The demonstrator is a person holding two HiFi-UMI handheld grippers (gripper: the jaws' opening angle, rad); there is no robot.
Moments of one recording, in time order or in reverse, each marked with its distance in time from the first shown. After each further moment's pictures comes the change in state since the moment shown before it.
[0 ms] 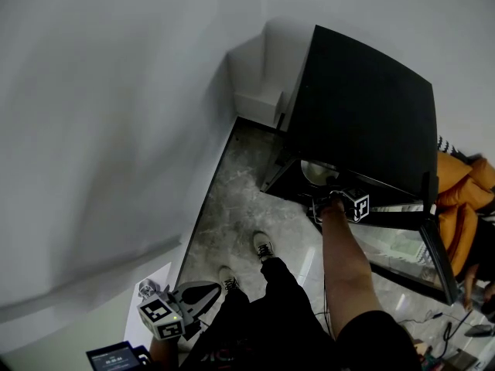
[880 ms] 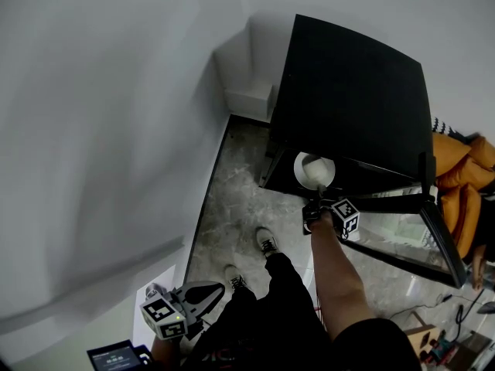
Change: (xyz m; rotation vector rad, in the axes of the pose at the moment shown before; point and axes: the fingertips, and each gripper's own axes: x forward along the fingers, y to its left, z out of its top) left arm 0.005 -0.010 -0.006 0.018 0.072 -0.055; right arm -0.019 -0.028 -0.025 0.108 -0.024 0.060
